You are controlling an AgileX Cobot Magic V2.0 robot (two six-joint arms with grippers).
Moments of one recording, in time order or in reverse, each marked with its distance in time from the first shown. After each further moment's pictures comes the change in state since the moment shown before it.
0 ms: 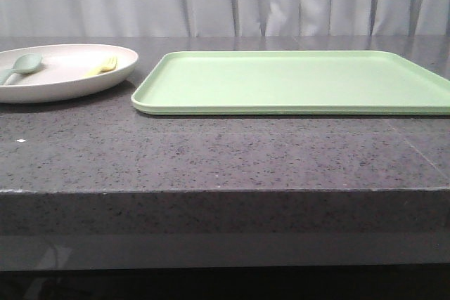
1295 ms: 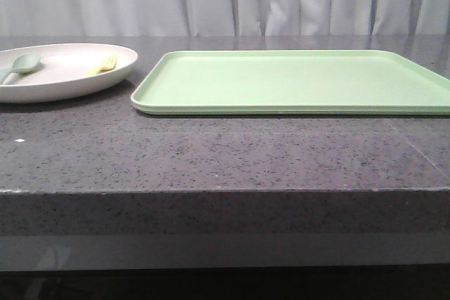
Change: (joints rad) left arm 0.000 0.000 -0.219 -0.002 0.040 0.000; right arm 0.000 0.000 -0.126 0.000 0.042 0.000
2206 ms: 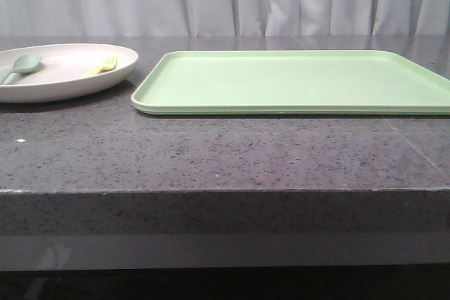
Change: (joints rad) left arm 0.001 0.459 -0.474 0.000 0.525 0.000; right arm 0.000 0.471 -0.497 0.000 0.436 0.000
